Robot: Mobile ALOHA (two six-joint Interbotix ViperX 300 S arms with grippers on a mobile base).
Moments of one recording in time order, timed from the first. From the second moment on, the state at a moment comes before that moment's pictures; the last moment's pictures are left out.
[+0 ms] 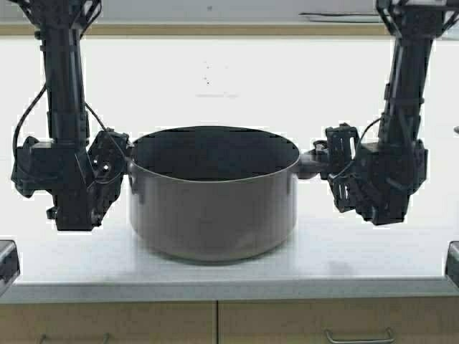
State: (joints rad) left arm -0.41 0.92 0.68 -0.35 -1.73 -1.18; right arm 0.32 0.95 0.54 -0.02 -1.68 1.36
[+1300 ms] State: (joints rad) left arm -0.51 0.43 1.10 -0.41 -1.73 -1.16; right arm 0.49 0.53 0.90 0.10 -1.67 1.36
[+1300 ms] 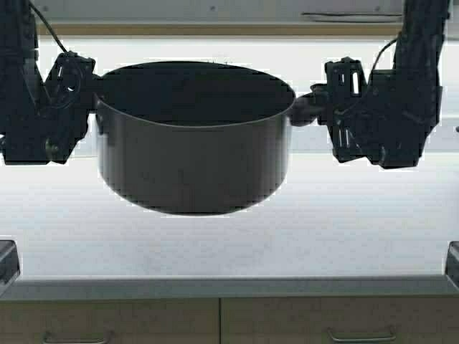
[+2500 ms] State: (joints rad) left arm -0.67 -0.14 1.18 -0.54 -1.38 -0.91; right arm 0.58 0.03 1.03 0.21 -1.36 1.27
